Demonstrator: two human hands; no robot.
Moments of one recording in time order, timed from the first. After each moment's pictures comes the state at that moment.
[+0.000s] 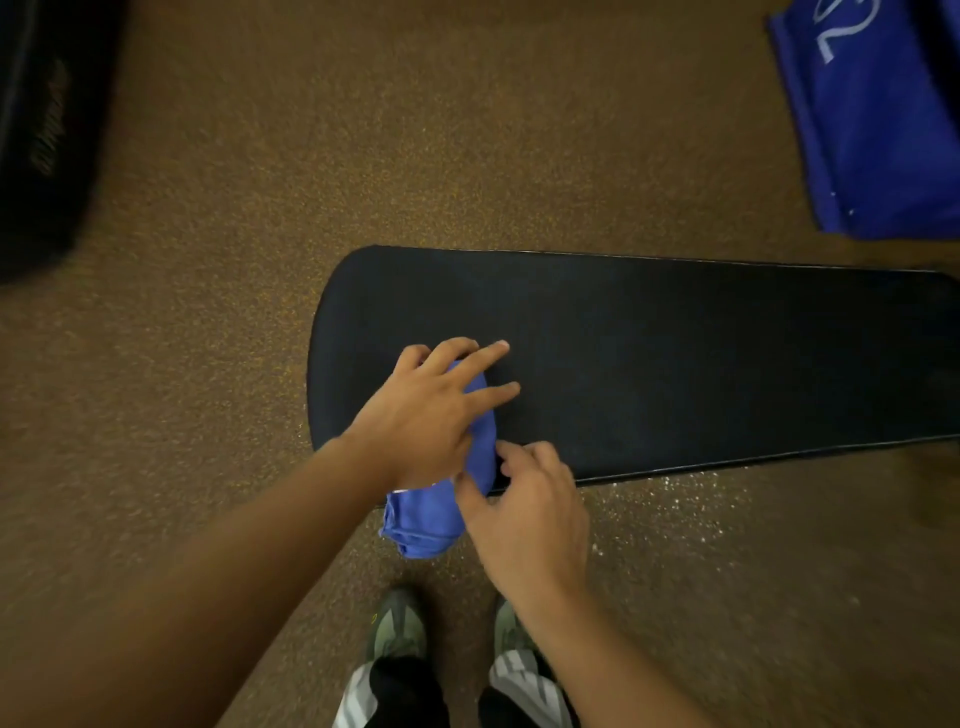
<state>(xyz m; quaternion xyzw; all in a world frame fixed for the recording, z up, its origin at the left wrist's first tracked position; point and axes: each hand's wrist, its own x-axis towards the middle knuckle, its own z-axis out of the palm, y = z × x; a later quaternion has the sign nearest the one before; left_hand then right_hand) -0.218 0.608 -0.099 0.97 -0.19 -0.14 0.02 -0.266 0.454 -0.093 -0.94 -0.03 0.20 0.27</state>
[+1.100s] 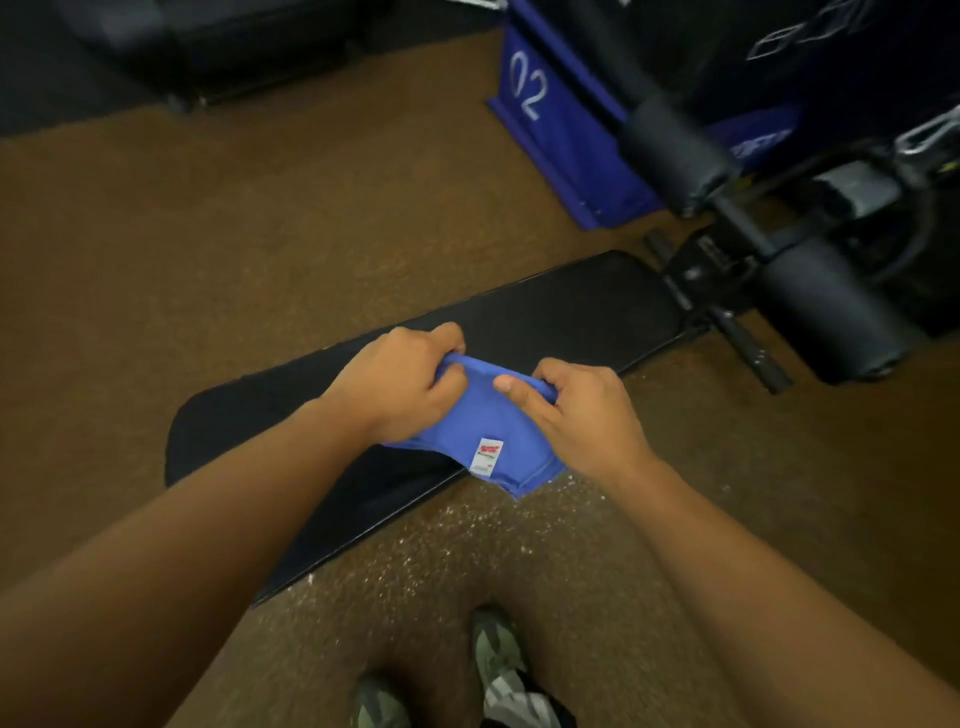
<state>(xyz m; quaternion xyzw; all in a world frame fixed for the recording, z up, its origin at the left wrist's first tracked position) -0.141 0.463 0.031 0.92 -0.28 -0.10 0.27 -0.203 0.256 0.017 -0.94 -0.01 -0.01 0.34</state>
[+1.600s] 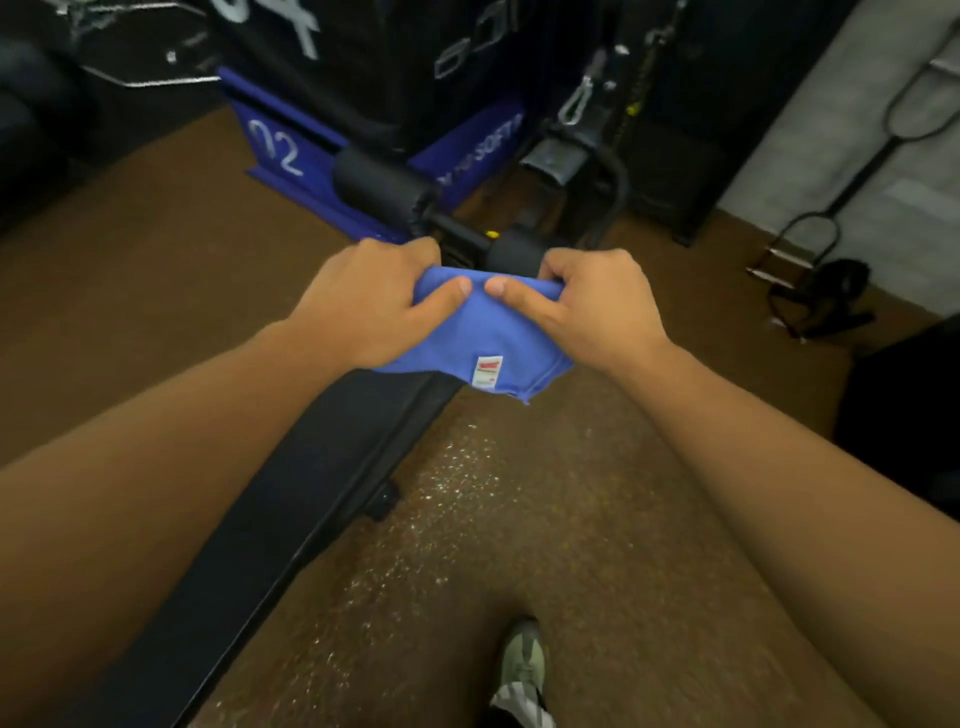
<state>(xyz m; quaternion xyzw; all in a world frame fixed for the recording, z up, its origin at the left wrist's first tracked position) -0.110 0.196 0.134 0.84 -0.50 0.06 0.20 -0.242 0.013 0.128 -0.95 0.17 -0.17 0.20</state>
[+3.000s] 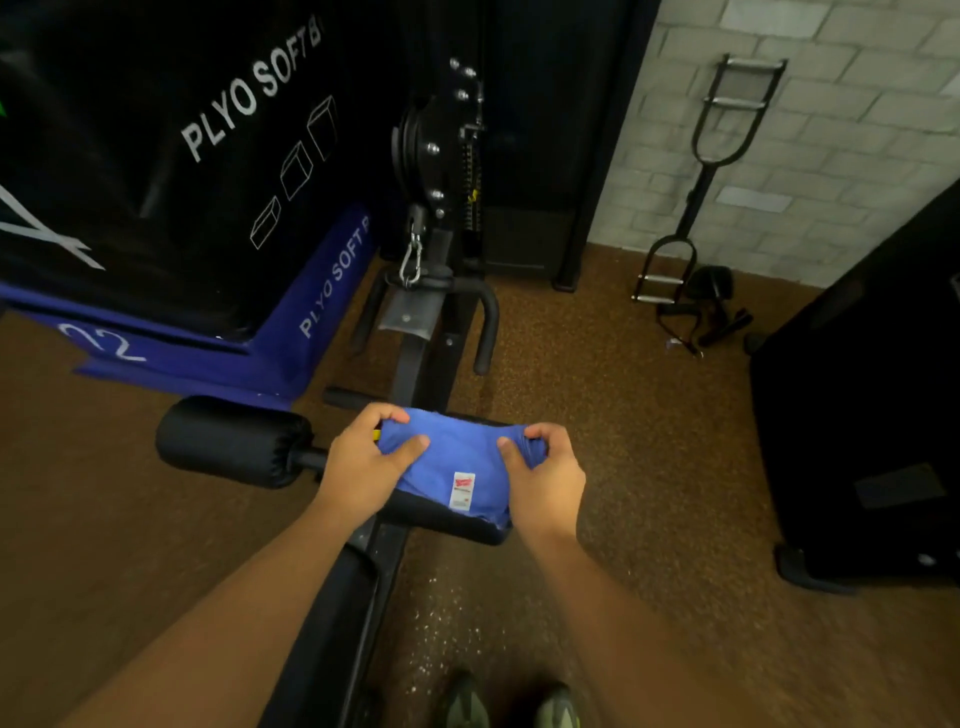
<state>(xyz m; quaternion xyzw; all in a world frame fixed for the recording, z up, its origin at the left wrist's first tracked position) 0.012 -0.036 0.086 0.80 -0.34 -0.27 0.42 -0.163 -0.121 0.082 -0.58 0.58 -0.29 0.50</state>
